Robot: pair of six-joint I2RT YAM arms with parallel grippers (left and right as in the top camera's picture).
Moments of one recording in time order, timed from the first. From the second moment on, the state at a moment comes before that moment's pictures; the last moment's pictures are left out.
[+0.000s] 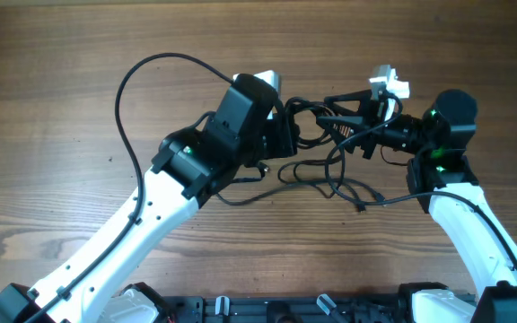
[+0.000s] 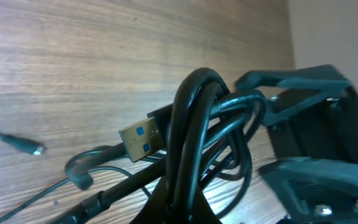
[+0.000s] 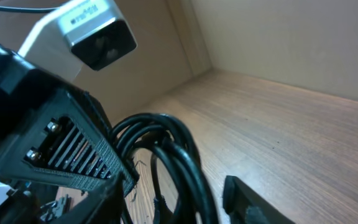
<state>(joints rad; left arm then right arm) -0.69 1.41 1.32 -0.65 0.17 -0.78 0.04 1.33 0.70 0.51 -1.17 0.26</state>
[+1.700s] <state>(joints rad) -0.70 1.43 1.31 -0.65 0.19 -0.78 0.07 1.32 0.71 0.00 -0.68 0.86</state>
